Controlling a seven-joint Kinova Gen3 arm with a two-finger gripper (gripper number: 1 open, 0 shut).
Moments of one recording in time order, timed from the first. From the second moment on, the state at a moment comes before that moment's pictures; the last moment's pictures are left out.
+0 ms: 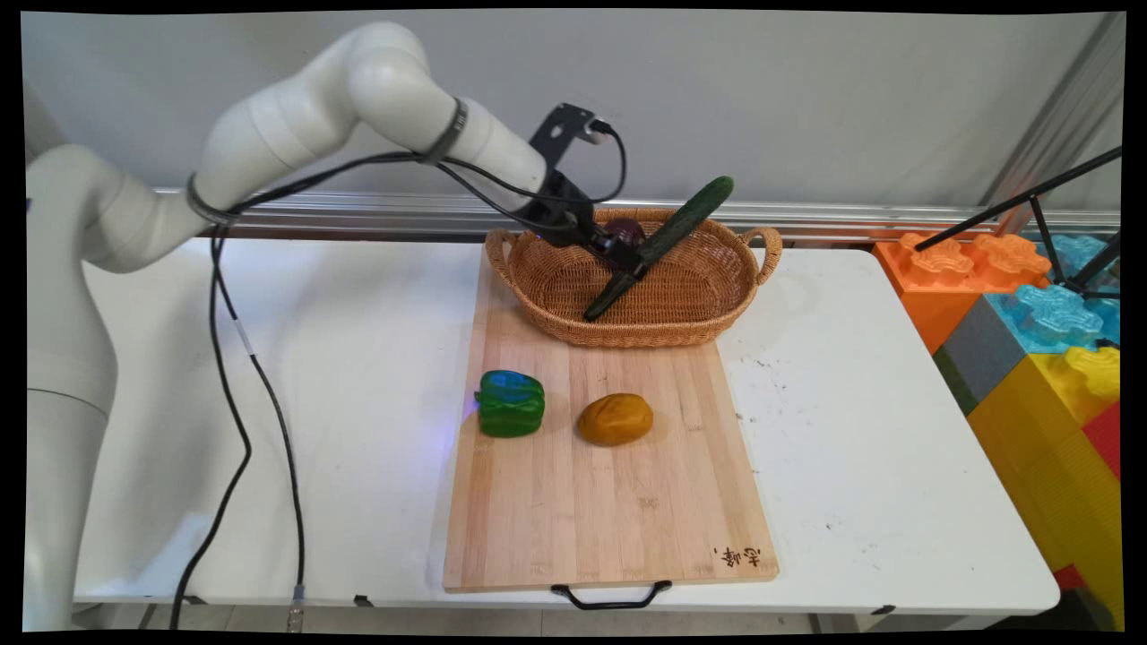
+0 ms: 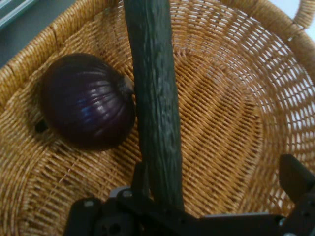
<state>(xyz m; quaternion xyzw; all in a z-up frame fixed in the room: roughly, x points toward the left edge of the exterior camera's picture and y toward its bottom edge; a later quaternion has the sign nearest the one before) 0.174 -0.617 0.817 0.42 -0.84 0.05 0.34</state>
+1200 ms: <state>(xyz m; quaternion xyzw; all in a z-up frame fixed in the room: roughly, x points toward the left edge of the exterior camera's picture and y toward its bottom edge) 0.136 -0.634 0.760 0.43 -0.84 0.09 0.32</state>
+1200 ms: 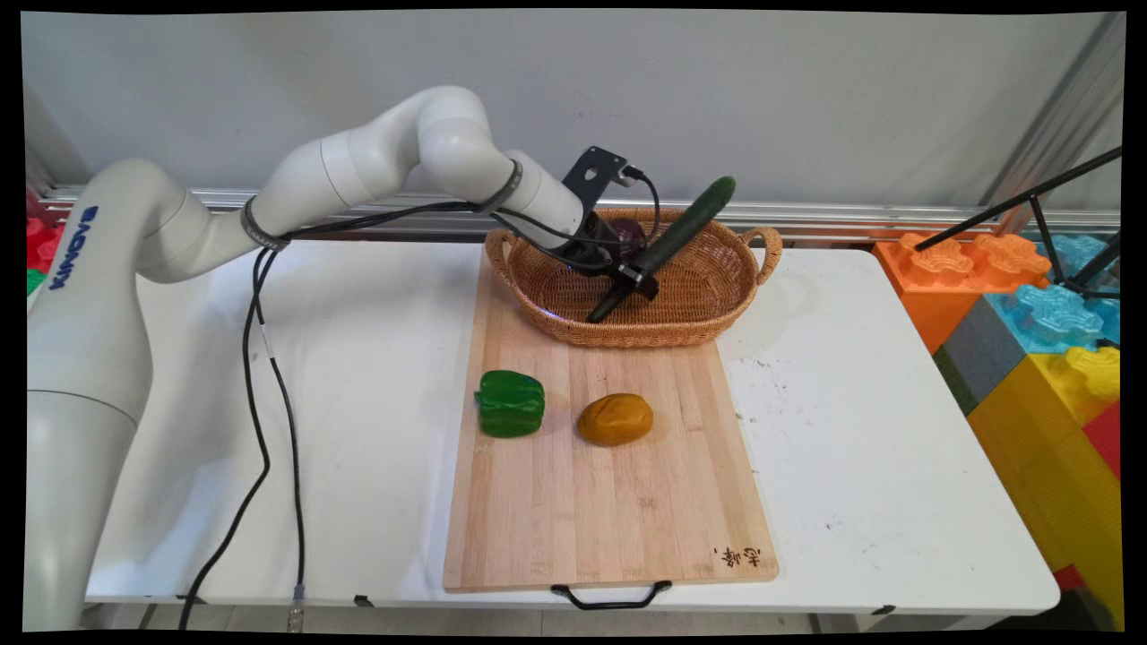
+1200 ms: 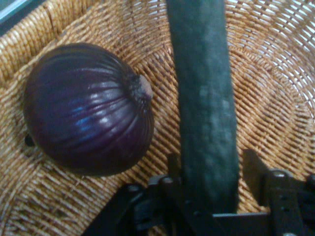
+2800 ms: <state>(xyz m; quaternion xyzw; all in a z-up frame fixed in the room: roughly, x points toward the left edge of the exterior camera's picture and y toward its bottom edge) 0.116 -0.541 0.876 0.32 -0.87 0.14 0.36</state>
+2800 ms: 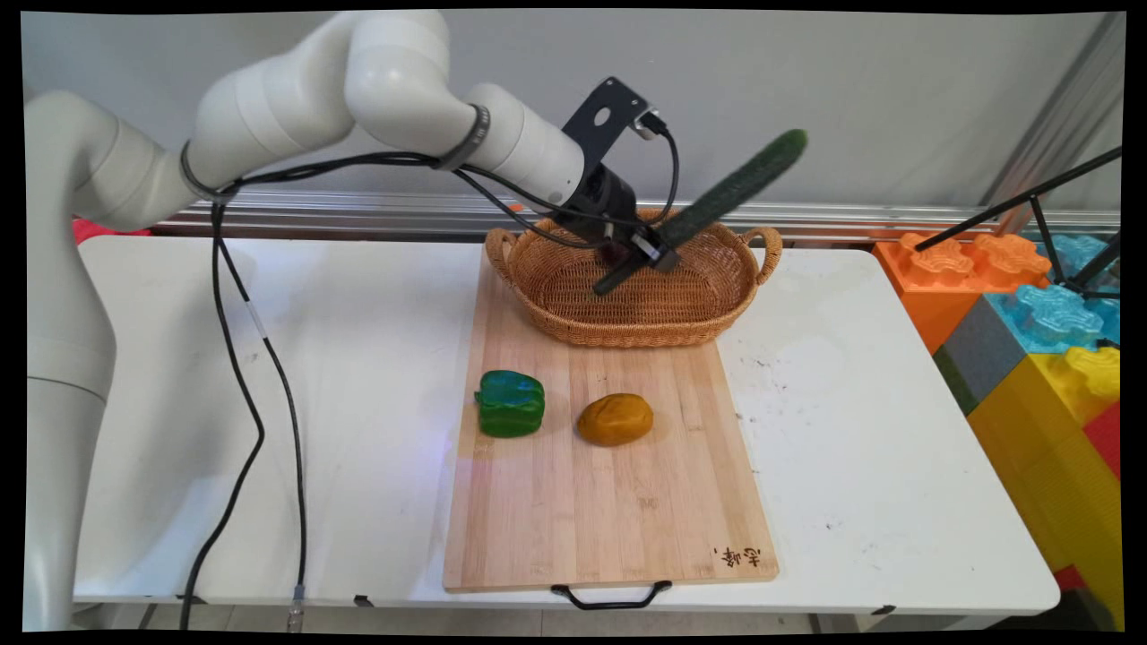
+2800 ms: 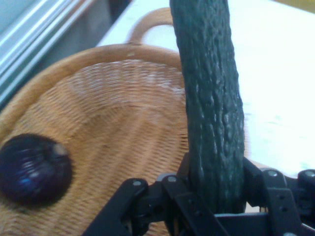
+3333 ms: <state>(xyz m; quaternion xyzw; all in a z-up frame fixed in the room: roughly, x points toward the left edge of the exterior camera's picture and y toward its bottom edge) 0.120 -0.466 0.905 0.20 -0.92 0.05 0.33</state>
